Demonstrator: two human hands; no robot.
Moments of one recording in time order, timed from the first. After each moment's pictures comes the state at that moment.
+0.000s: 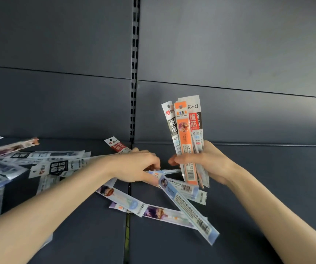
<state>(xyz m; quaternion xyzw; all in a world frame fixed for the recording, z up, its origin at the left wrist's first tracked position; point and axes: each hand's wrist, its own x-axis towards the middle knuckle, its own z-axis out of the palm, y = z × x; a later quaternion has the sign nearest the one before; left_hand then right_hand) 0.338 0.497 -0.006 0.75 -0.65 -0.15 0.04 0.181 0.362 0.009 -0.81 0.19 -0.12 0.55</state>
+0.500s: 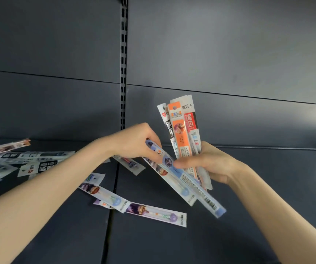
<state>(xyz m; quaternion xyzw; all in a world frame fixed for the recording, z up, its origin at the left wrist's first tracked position) 0.308 0.483 0.048 0.72 -0.63 -0.14 0.25 0.145 0.348 0.030 -0.79 0.14 -0.04 0.59</state>
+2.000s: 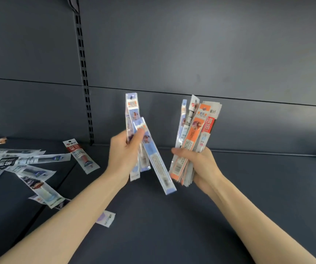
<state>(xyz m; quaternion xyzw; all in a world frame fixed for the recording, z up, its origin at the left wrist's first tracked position) 0.192 0.390 0.003 0.63 -0.25 -0.04 0.74 0.080 0.262 0.000 -0.61 0.17 -0.28 0.72</state>
